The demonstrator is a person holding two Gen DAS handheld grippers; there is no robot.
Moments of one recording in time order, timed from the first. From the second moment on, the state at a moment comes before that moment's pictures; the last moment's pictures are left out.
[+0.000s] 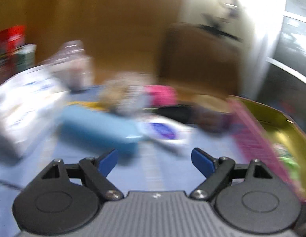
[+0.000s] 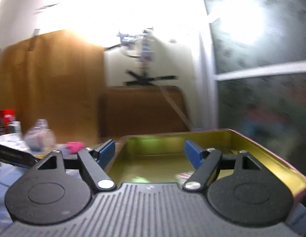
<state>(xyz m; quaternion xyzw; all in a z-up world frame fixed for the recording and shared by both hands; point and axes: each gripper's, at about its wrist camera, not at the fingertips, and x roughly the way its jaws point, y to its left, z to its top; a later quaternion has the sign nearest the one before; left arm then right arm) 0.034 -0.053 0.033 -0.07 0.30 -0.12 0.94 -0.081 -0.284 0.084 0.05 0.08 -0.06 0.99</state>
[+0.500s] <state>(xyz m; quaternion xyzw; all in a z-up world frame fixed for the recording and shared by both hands) 0.046 0.046 0.013 -0.18 0.27 -0.04 0.95 0.130 -0.180 0.090 0.23 0.28 0.14 0.92</state>
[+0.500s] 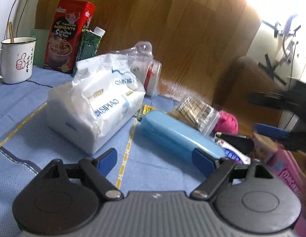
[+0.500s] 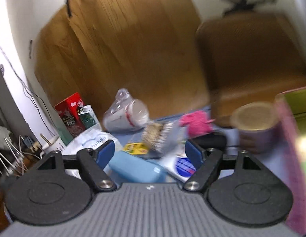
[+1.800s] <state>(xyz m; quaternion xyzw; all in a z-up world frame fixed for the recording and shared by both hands) 0.016 -0.025 0.009 -0.19 0.33 -0.31 0.87 -0.042 -0.202 0.041 0.14 0.31 0.18 0.92</state>
